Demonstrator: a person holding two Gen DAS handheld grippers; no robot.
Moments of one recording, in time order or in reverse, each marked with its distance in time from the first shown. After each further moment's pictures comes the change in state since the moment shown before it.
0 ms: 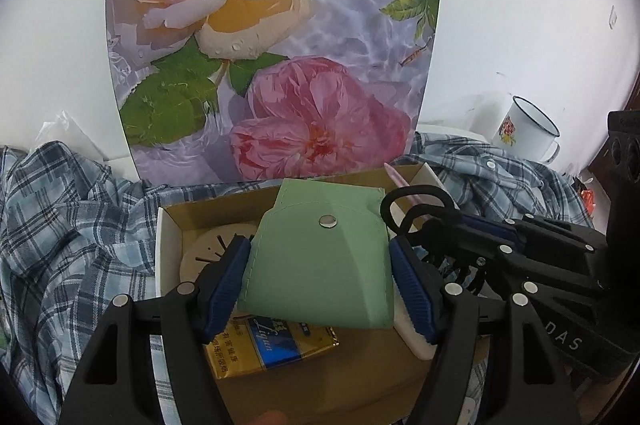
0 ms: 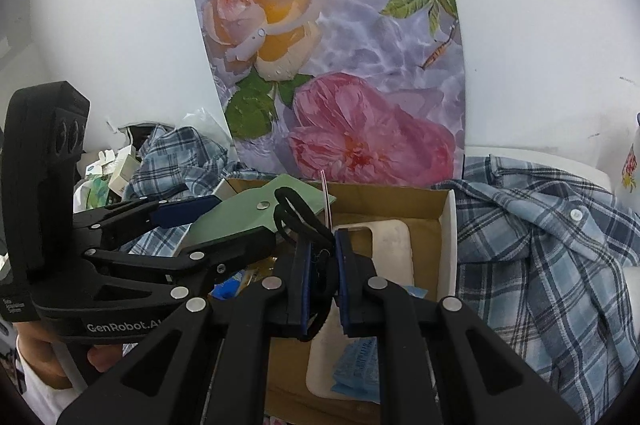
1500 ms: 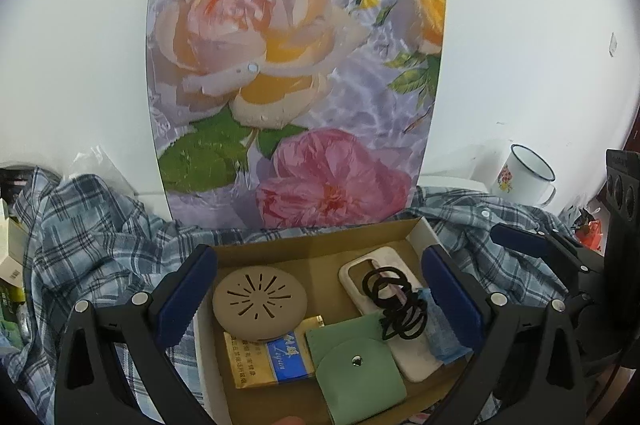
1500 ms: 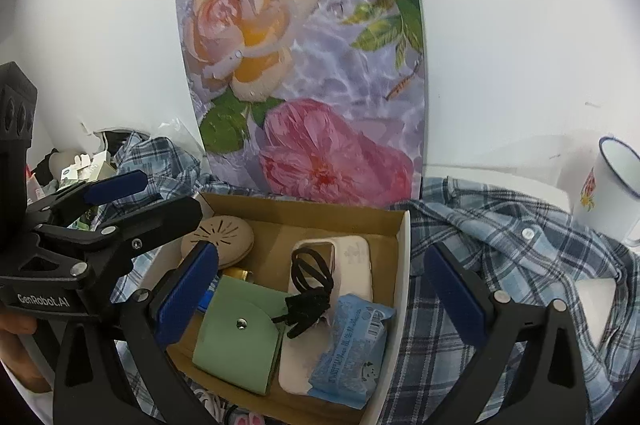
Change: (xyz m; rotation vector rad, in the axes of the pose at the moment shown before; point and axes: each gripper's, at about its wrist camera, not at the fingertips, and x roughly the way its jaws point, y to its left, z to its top) left arm -0.041 -0.001 0.015 -0.027 -0.159 0.056; right arm -0.022 0.000 0.011 -0.033 -0.038 -0.133
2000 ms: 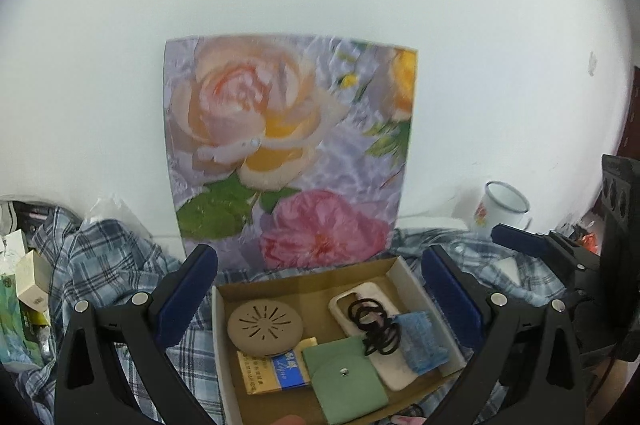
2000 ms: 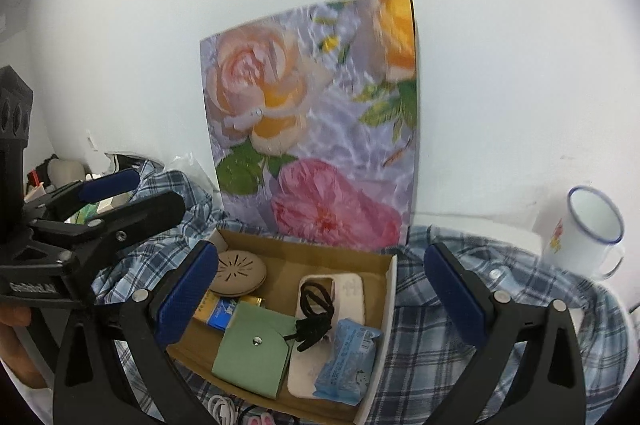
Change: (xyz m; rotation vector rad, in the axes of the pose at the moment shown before) left arm -0.055 -0.007 0.018 0.024 -0.141 -0.010; right arm -0.056 0.020 0.021 -0.055 -0.128 -0.035
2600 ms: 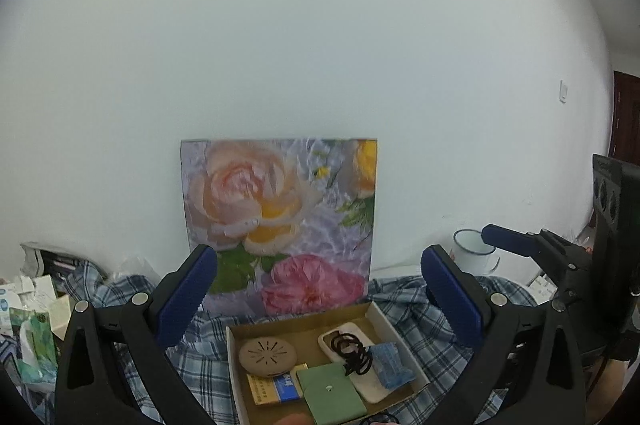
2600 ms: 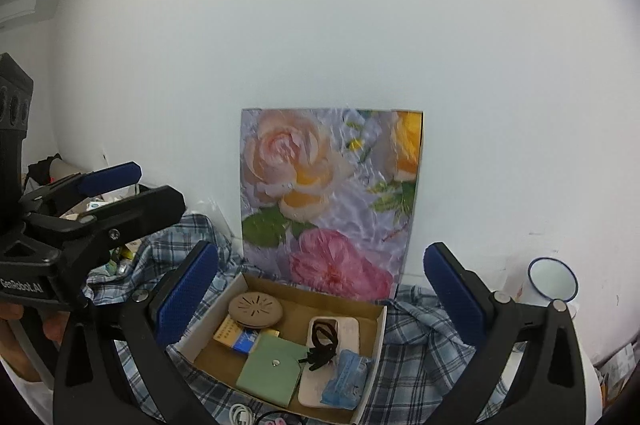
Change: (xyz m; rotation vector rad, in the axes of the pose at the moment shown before) left arm -0.101 -0.023 0.025 0.048 -0.213 -0.025; right arm -0.083 0.037 0.031 -0.102 -0.186 -0.012
